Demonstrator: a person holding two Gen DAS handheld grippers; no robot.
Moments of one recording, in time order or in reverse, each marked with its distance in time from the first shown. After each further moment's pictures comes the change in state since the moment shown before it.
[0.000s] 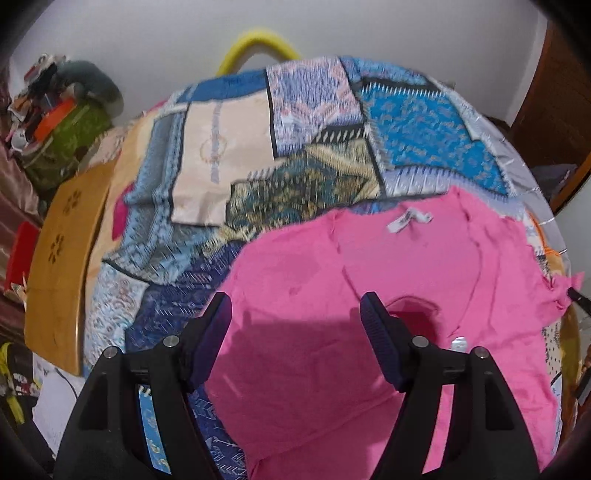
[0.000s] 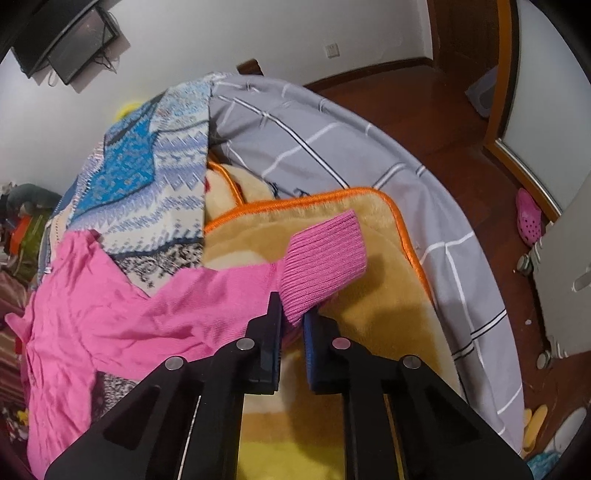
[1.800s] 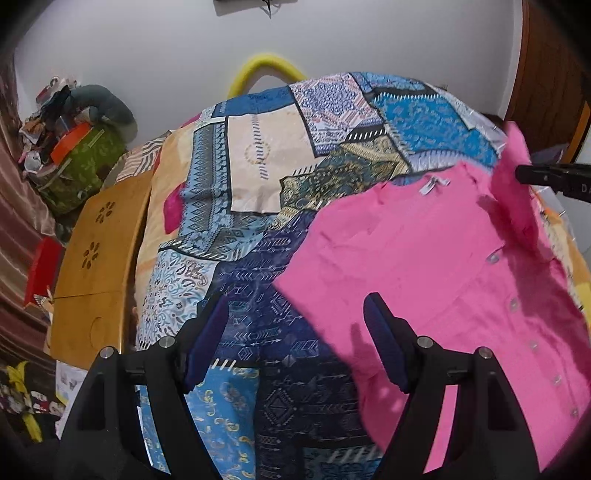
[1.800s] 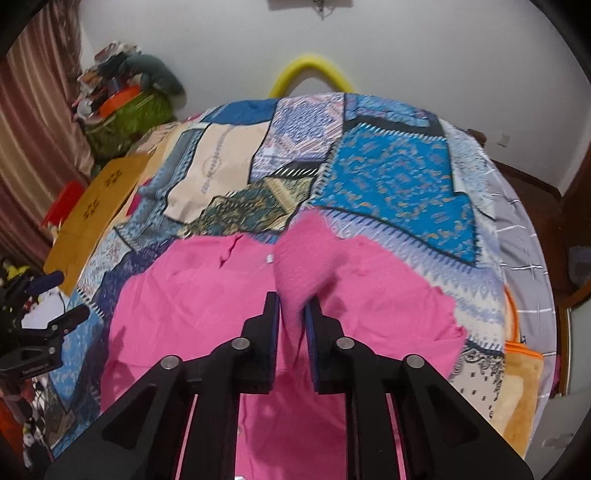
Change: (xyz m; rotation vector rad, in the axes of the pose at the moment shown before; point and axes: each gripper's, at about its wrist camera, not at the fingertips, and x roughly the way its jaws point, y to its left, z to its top) left arm -0.054 0.070 -0.064 0.082 -0.117 0.042; right arm -0.009 0.336 -0.012 -0.586 0.061 0.172
